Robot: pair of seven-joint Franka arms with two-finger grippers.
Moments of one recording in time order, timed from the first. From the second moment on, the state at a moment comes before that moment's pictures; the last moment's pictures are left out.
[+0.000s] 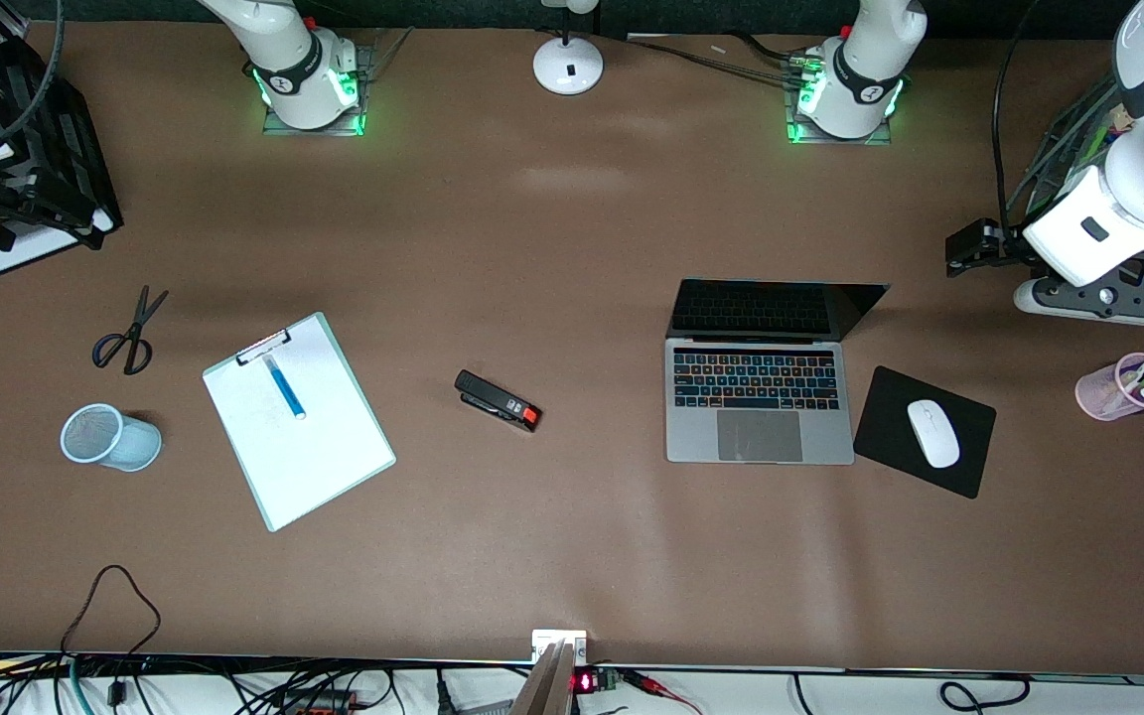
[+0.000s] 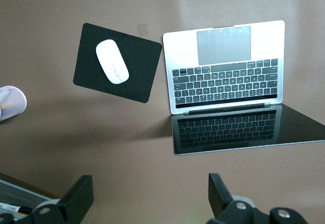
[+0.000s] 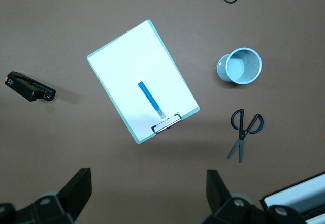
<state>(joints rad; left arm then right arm) 0.01 0.07 -0.11 -1.63 0.02 1.59 0.01 0.03 -0.03 -0.03 -1.62 0.01 1.64 -0.02</state>
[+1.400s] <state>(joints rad) 0.01 0.14 -0.13 -1.53 0.00 1.57 0.04 0.03 -0.02 -0.03 -1.62 0.01 1.64 -0.02</state>
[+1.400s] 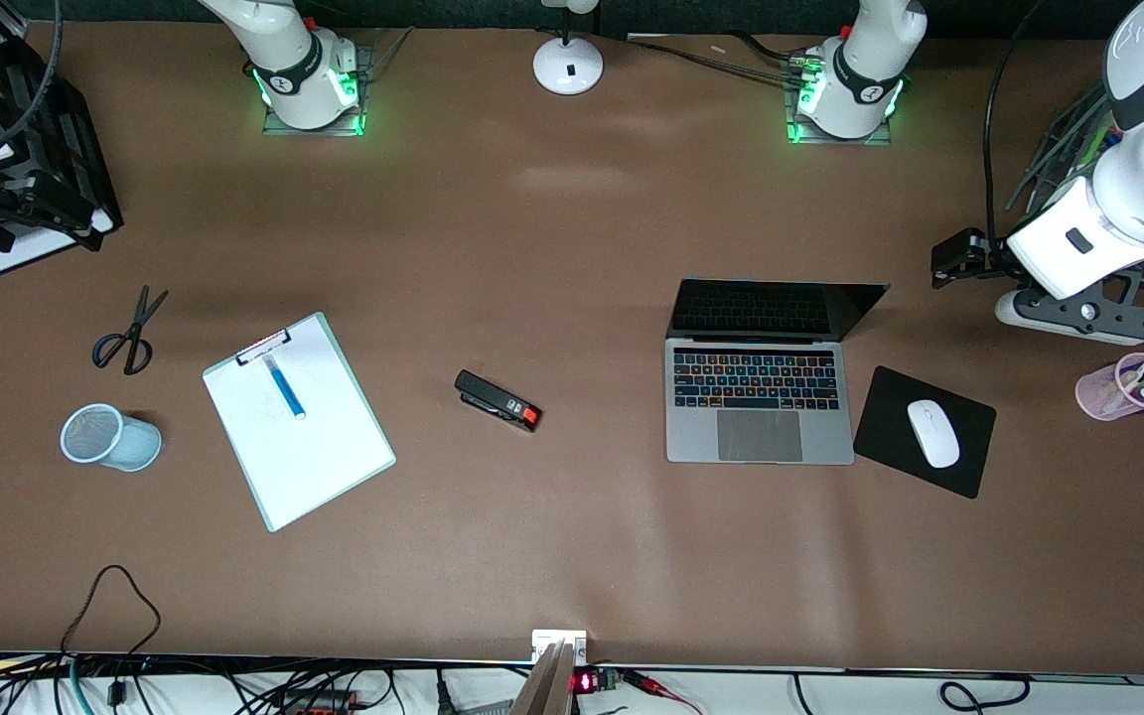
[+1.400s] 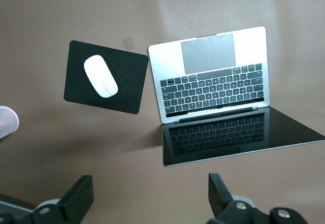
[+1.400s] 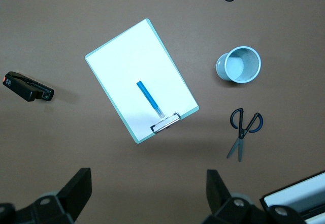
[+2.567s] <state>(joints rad) 0.01 0.14 -0.13 -1.53 0.00 1.53 0.04 0.02 0.07 -0.07 -1.62 0.05 1.64 -0.04</state>
